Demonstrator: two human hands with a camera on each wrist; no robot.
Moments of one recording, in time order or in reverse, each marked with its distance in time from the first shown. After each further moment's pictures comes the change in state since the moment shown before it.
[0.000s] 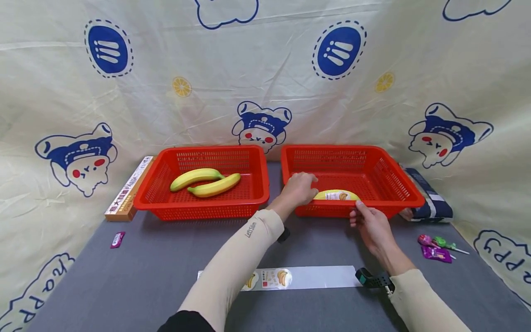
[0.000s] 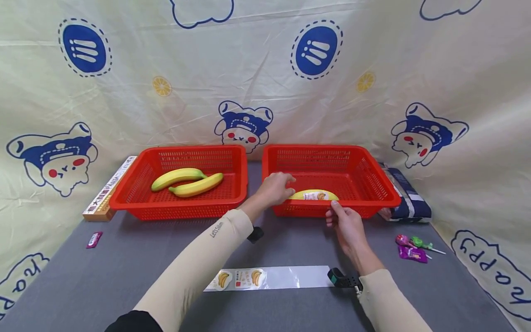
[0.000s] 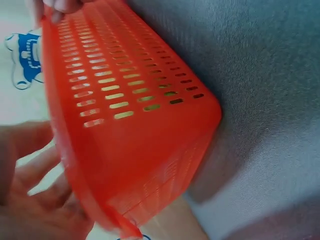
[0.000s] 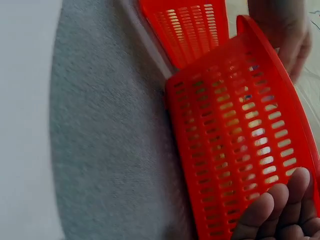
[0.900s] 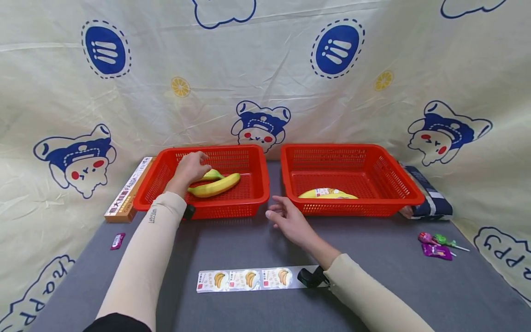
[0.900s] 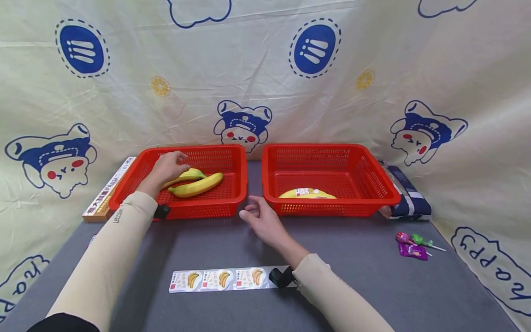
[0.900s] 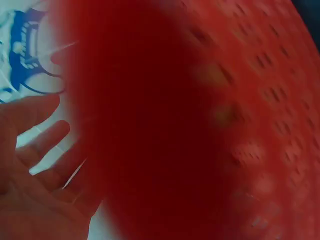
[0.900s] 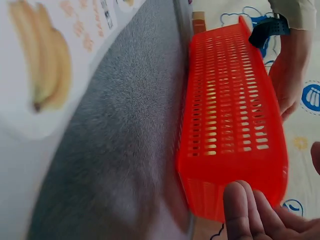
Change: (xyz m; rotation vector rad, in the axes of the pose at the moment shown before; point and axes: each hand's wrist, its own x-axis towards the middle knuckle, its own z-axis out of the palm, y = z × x) left_hand -0.038 -0.209 -0.139 0.009 0.110 -0.270; right_hand -0.015 0.018 0.166 -0.579 -0.297 -0.189
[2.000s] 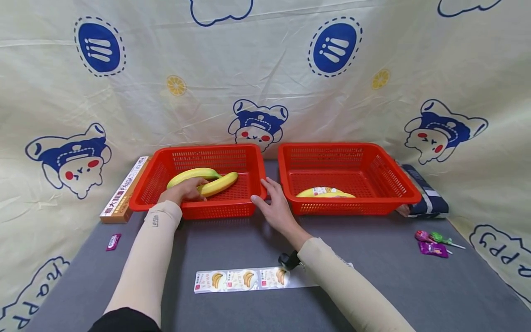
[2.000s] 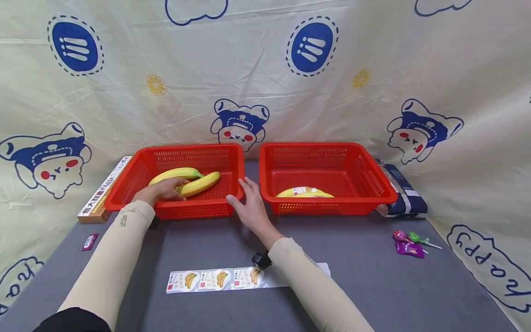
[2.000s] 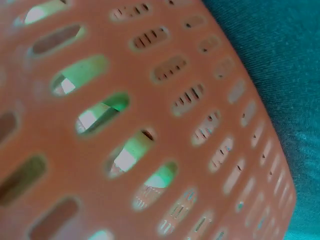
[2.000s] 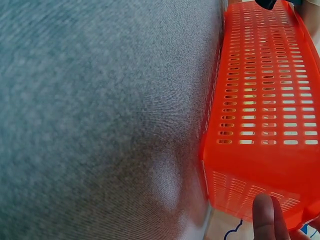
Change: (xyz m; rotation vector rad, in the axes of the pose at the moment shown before) left_hand 0.006 -0.049 0.035 0.127 -0.406 0.166; right_hand 0.042 -0.005 0.023 -0.121 0.130 -0.135
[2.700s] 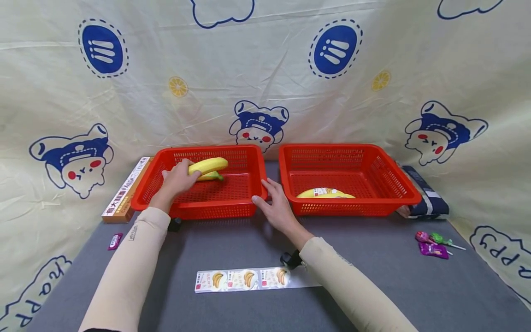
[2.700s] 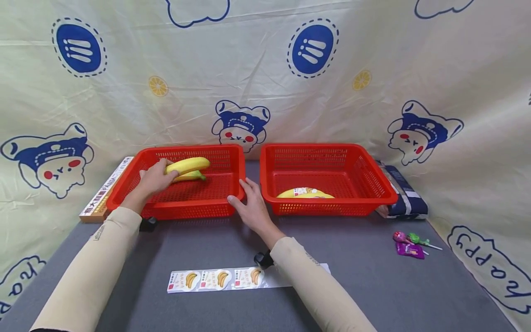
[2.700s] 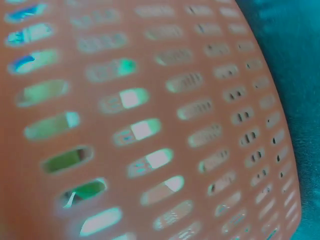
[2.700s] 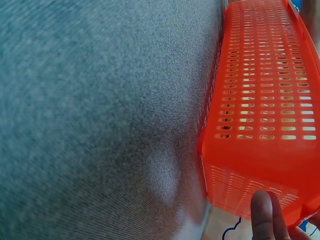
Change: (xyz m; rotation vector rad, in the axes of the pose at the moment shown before) left_hand -0.024 0.008 -0.014 -0.136 0.460 -0.150; right_hand 0.001 0.001 -0.003 -0.007 -0.014 0.012
